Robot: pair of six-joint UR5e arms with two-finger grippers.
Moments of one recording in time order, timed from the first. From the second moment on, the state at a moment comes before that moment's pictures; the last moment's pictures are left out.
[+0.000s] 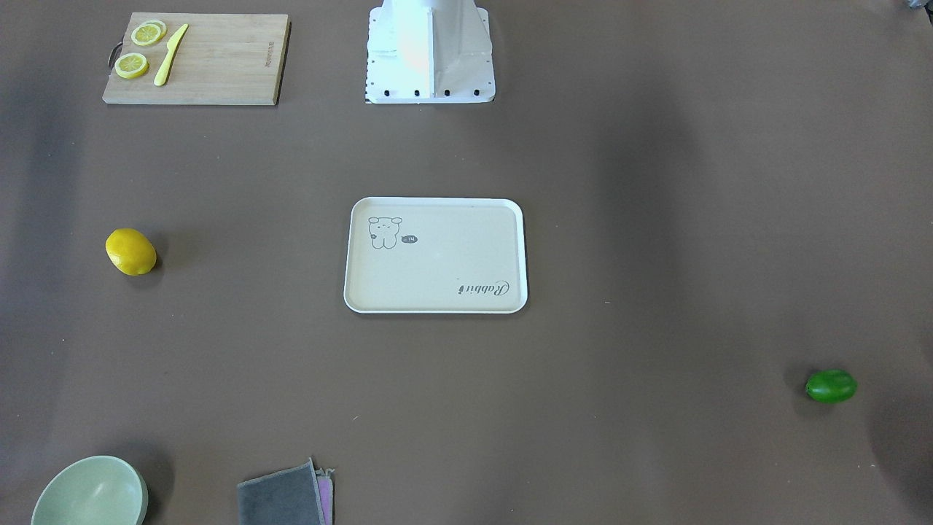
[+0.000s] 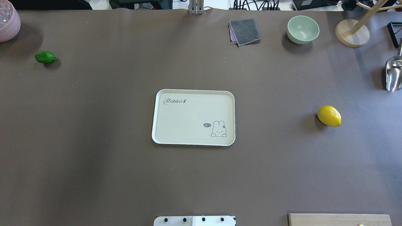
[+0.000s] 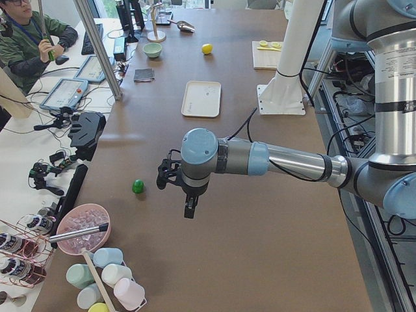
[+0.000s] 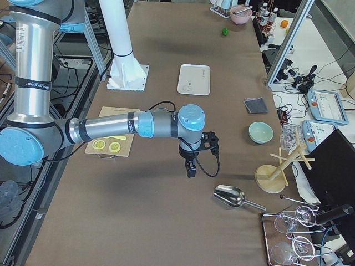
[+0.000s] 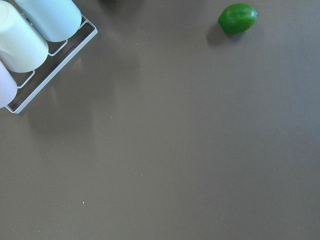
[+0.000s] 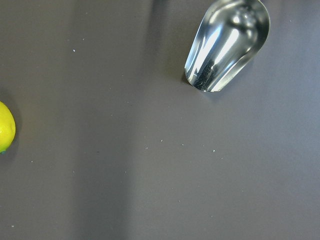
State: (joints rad) left arm -1.68 -1.43 -1.89 -1.46 -2.40 0.13; right arm 1.55 -1.70 1.89 -1.71 2.32 -0.15
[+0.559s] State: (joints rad) left arm -1.68 -1.42 -1.93 -1.47 -2.41 0.13; right arm 1.54 -1.70 1.91 -1.70 2.32 -0.15
